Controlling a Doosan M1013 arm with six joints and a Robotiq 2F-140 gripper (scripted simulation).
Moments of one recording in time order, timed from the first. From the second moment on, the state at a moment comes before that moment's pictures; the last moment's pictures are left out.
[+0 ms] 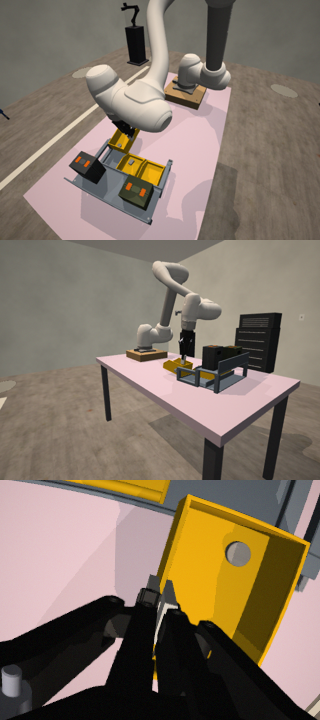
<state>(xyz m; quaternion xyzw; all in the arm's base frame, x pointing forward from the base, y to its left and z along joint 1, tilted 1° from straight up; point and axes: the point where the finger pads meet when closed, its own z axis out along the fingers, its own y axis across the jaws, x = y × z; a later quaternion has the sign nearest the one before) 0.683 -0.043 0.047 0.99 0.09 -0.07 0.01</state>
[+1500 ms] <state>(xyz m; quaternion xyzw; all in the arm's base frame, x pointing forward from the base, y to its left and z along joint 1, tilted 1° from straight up) 0.728 -0.035 0.047 0.99 0.09 -0.07 0.01</state>
